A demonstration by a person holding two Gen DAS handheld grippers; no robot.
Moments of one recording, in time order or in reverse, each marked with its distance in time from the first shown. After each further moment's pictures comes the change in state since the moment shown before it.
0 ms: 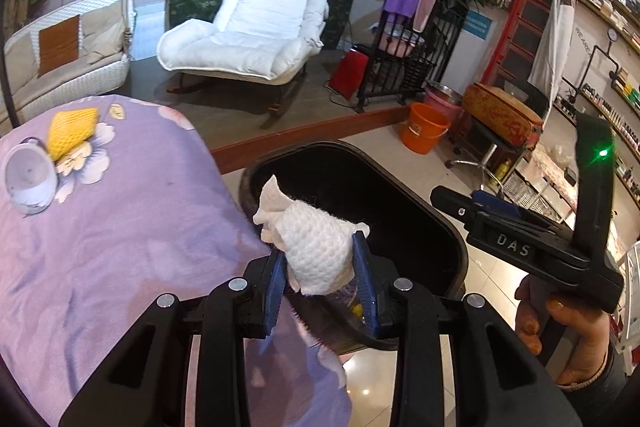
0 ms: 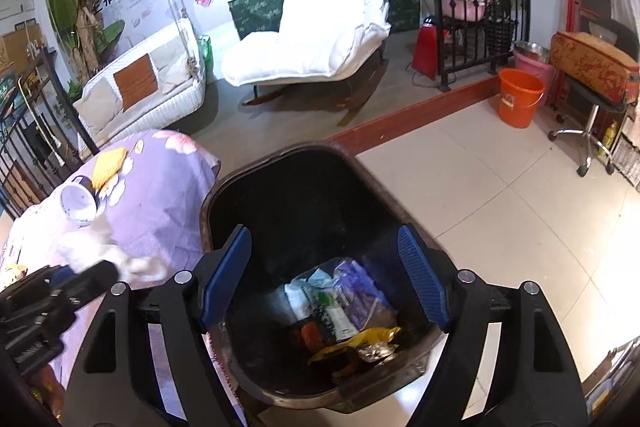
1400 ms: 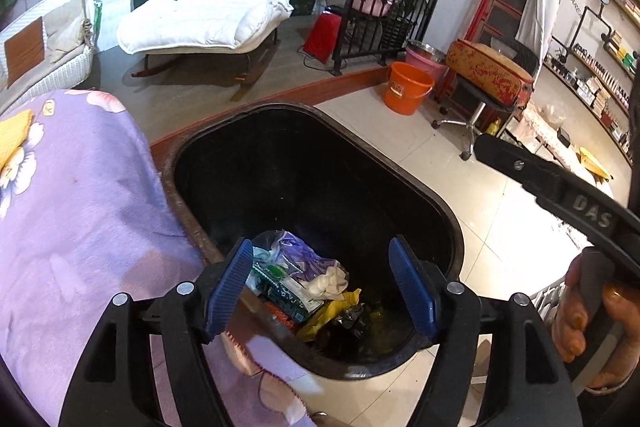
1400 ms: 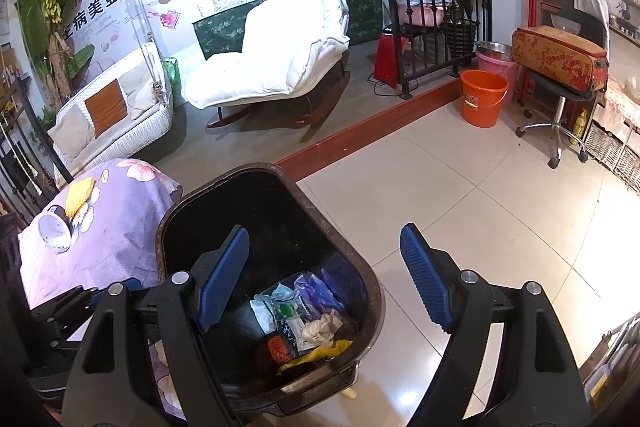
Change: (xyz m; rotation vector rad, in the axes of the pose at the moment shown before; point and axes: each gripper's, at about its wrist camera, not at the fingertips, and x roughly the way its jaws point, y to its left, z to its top) left arm 0.051 -0.042 -0.005 0.068 0.118 -0.036; right arm -0.010 -0.049 0.008 0.075 -0.046 -0.090
